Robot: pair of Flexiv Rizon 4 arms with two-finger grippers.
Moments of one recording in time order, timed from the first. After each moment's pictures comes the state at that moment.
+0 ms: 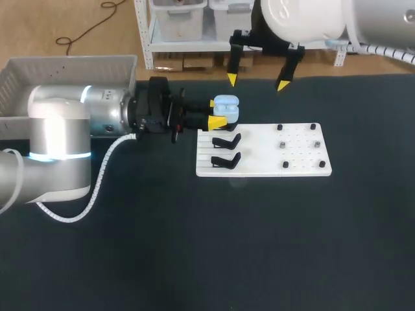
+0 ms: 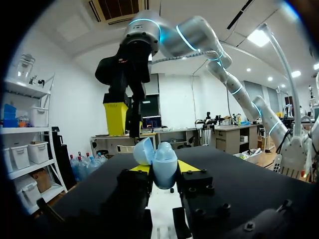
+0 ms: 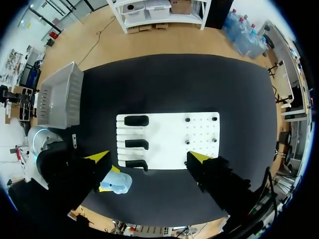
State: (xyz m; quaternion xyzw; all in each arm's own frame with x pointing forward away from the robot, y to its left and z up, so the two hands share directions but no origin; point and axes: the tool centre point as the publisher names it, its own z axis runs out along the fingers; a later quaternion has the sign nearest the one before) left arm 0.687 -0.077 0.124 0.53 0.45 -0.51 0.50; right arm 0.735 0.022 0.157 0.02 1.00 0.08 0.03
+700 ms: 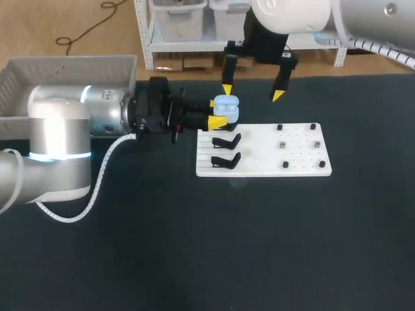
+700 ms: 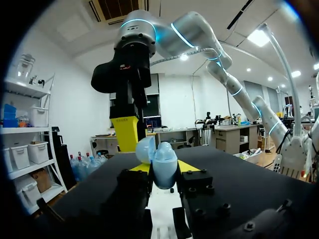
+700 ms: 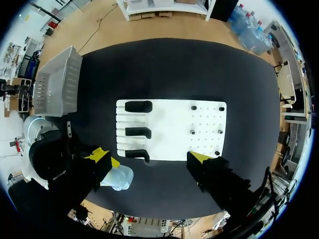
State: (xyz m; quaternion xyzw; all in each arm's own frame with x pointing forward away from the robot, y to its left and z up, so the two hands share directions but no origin) left arm 0.687 -0.077 0.124 0.53 0.45 -0.51 0.50; right arm 0.719 0.032 0.145 0.01 1.00 0.08 -0.03
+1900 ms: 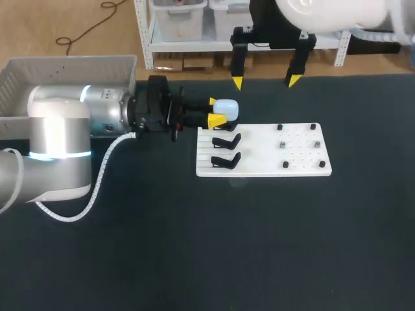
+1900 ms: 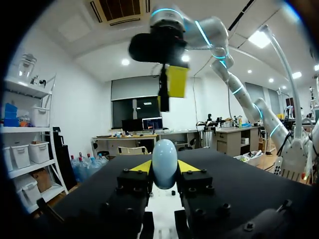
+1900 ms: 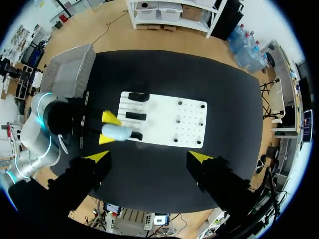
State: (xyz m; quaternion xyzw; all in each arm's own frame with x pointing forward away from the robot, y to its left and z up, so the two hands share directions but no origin) left arm 0.692 -0.076 0.131 0.52 0.46 -0.51 0.51; right arm 0.664 0.016 0.215 -0.05 1.00 0.04 0.03
